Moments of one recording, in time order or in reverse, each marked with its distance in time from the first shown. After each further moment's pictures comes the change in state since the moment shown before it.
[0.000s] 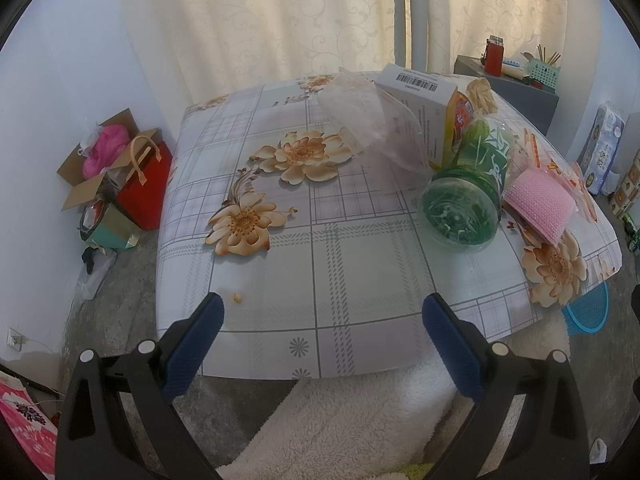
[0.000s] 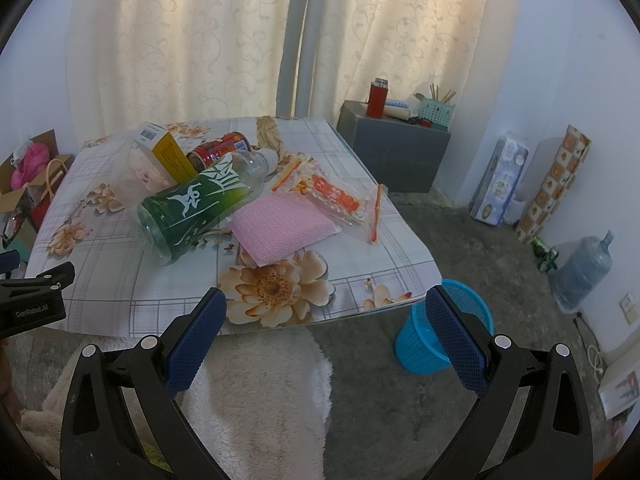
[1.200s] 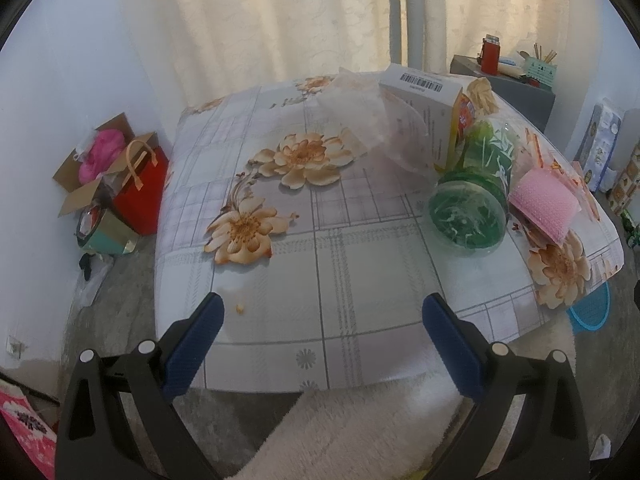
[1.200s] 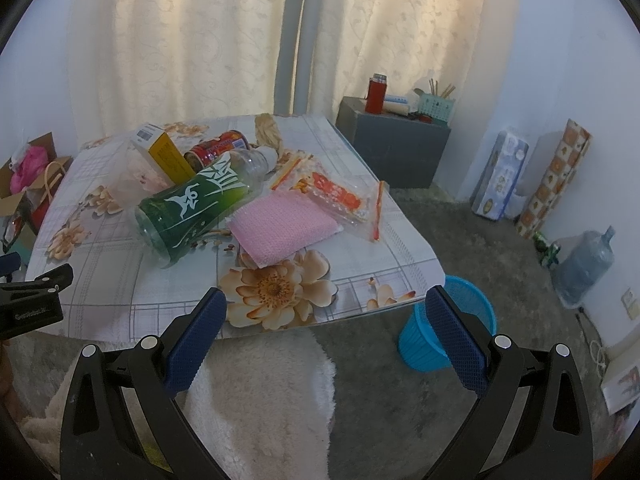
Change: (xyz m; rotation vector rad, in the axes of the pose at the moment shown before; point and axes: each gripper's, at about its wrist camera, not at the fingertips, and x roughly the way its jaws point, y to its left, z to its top) left arm 0.005 0.008 0.002 0.022 -0.011 -0.014; right arm 0.005 0.011 0.005 0.020 0.014 -0.001
